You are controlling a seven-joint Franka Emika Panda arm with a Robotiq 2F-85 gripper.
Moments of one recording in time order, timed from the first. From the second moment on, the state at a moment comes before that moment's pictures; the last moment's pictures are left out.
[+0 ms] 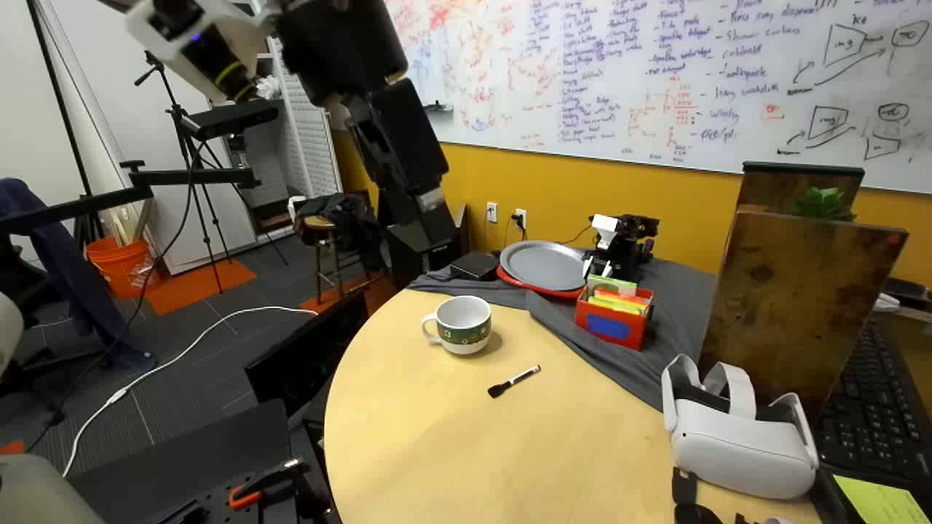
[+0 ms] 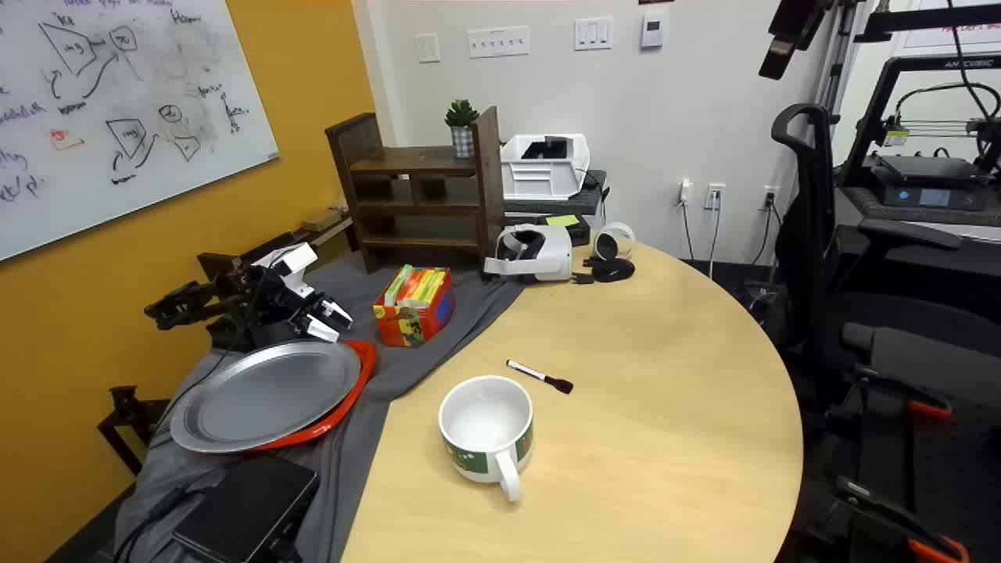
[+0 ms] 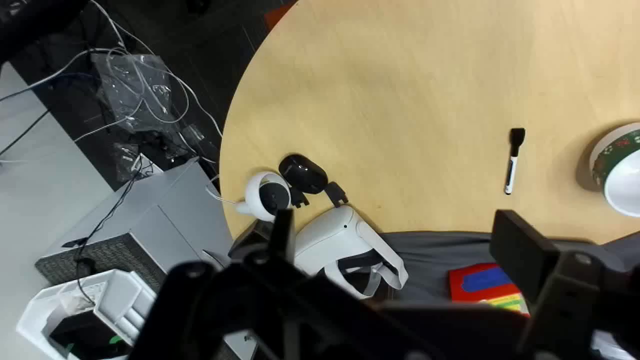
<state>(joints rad) -0.10 -0.70 -0.01 -2.51 -0.22 2.06 0.01</state>
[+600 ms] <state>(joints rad) -0.09 -0.70 -0.01 -2.51 -0.22 2.07 0.01</state>
